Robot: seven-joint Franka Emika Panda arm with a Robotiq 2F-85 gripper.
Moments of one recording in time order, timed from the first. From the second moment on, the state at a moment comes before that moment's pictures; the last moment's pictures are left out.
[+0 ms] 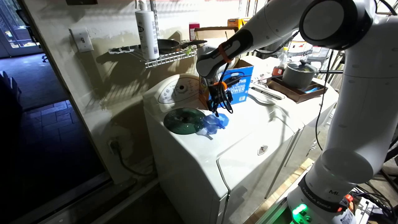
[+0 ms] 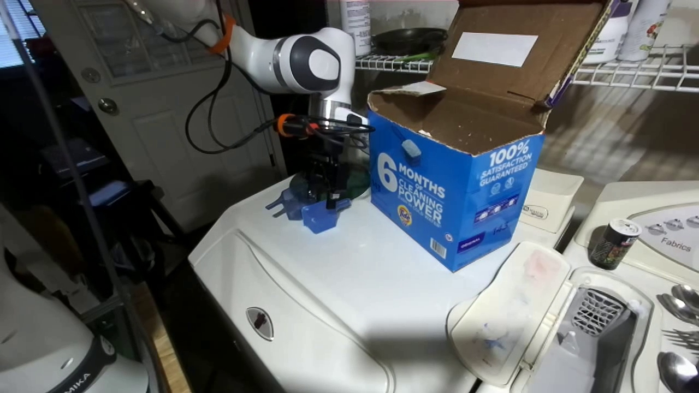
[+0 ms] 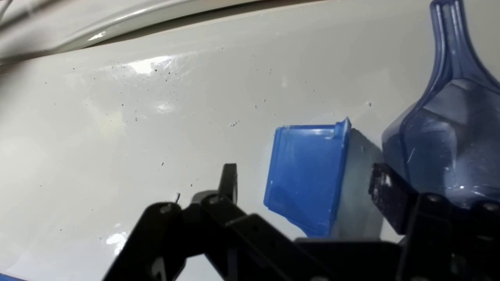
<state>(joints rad) 0.05 0.26 -0.01 -1.98 -0.15 1.85 0.23</state>
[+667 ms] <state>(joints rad) 0.05 0.28 -0.01 -1.96 -0.15 1.82 0.24</state>
